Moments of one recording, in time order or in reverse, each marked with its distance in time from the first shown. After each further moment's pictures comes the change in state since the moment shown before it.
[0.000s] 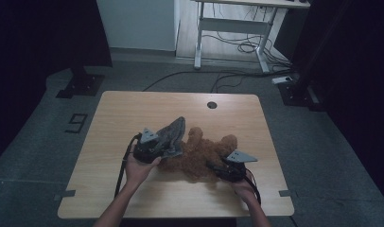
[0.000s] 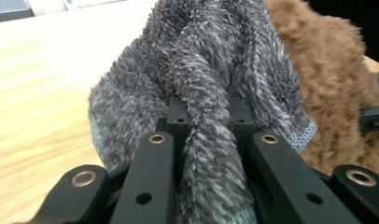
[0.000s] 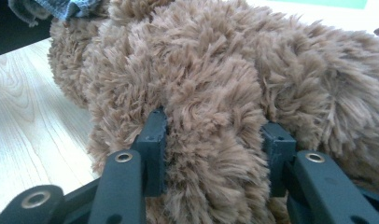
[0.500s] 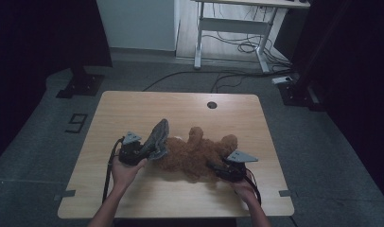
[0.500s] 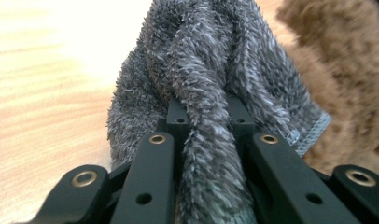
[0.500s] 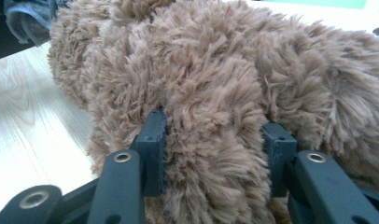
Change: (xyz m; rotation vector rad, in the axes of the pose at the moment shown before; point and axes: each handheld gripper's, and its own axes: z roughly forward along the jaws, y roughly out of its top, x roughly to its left) left arm 0.030 -0.018 -0.018 0.010 0.005 -0.109; right arm -0.001 -0.001 0.000 -0.006 -0.001 0.008
